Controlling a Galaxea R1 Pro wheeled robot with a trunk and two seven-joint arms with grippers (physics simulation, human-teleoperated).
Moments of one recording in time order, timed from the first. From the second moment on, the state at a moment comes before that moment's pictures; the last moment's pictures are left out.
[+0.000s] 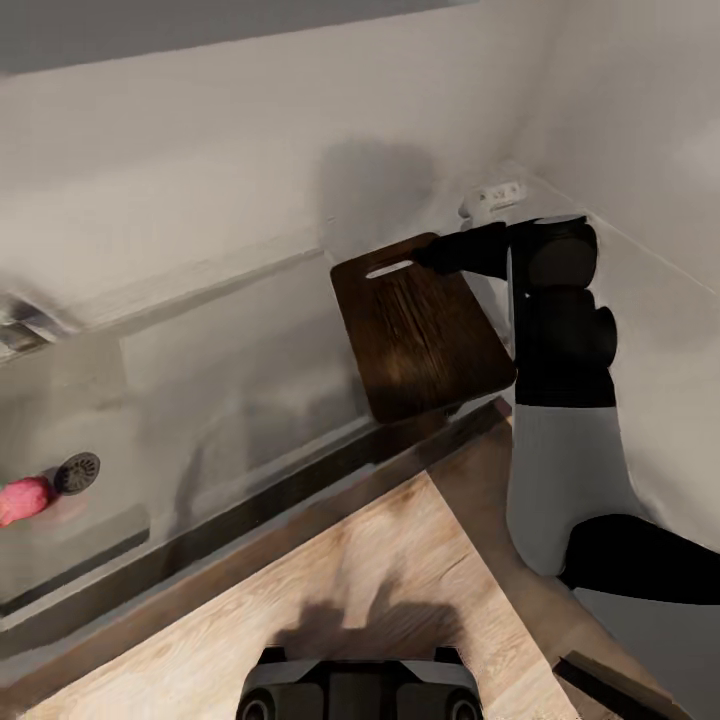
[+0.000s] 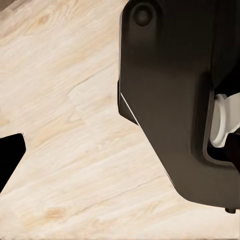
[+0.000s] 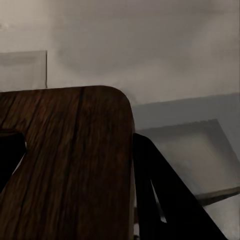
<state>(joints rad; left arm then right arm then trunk) 0.42 -0.02 -0.14 -0.59 0.02 -0.68 0.27 -1.31 0.17 -0.02 -1.41 0.55 0.99 0.56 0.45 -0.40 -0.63</state>
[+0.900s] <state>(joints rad) 0.42 -0.02 -0.14 -0.60 0.02 -0.68 0.27 -1.31 0.17 -0.03 -1.42 0.54 0.98 0.56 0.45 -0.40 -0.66</state>
